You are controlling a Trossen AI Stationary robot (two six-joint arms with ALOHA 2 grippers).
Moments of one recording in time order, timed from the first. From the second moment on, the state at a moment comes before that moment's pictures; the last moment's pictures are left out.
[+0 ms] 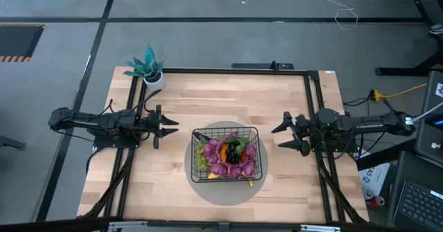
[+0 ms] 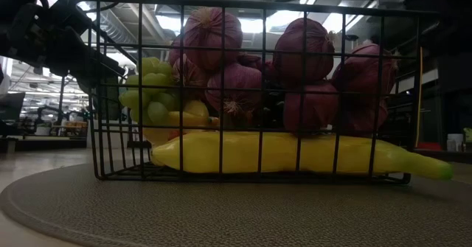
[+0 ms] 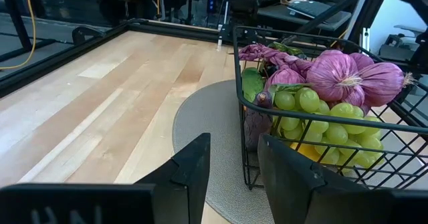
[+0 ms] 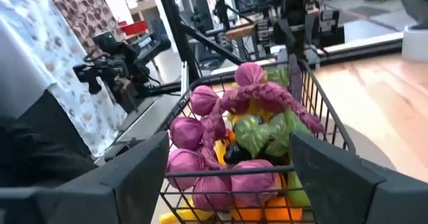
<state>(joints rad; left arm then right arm) -0.06 0.14 0.01 0.04 -0.17 -0.15 0.02 0.38 0.09 0.26 -0.30 0.28</state>
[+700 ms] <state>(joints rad) -0.06 0.14 0.01 0.04 -0.17 -0.15 0.02 0.08 0.01 0.04 -0.17 0.15</state>
